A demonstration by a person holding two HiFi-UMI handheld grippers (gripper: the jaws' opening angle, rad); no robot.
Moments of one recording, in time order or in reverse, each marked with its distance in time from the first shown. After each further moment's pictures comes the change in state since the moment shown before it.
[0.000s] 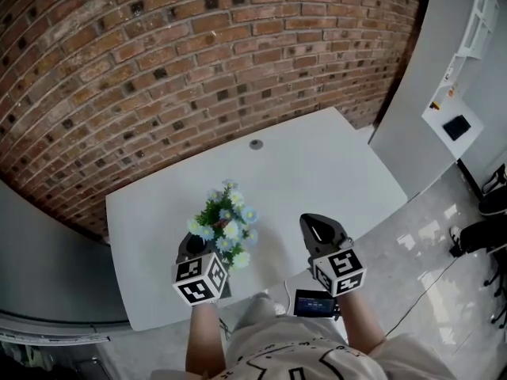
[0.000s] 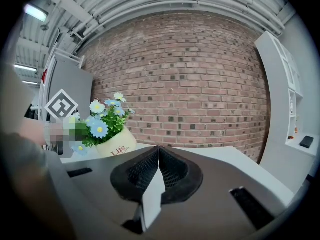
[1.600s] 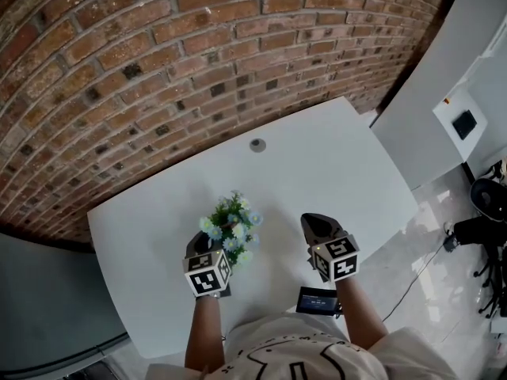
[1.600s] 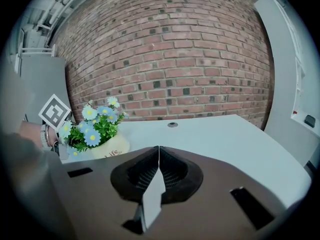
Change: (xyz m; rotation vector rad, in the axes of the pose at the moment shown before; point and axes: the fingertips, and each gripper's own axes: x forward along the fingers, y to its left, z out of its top) left arm 0.161 0.056 -0.074 0.023 0.299 -0.019; right arm 0.147 -0.063 -0.090 0.140 0.302 -0.023
